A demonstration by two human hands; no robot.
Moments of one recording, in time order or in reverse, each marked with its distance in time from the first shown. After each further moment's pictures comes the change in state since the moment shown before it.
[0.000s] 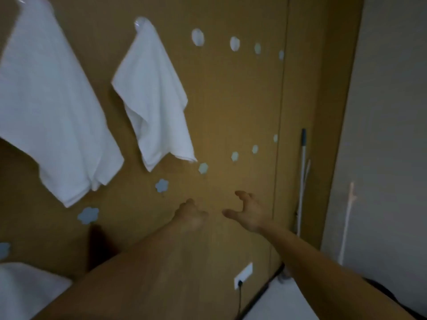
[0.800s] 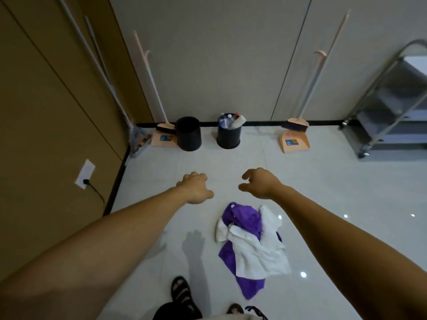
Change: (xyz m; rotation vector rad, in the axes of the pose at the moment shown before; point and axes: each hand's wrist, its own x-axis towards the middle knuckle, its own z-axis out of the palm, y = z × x) left_hand -0.348 -0.067 0.435 1.045 -0.905 0.798; right_hand -0.512 0.330 -0.146 -0.233 0.014 0.966
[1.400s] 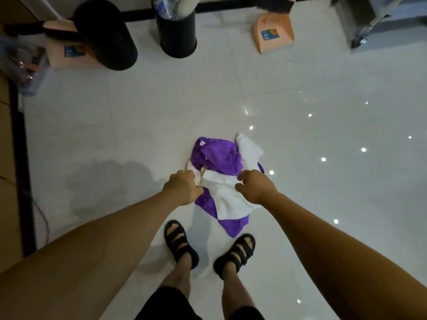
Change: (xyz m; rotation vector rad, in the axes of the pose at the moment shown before) left_hand 0.240 -0.009 0.254 -0.036 -0.353 0.032; right_hand 0.140 0.186 0.235 0.152 -0.229 0.401
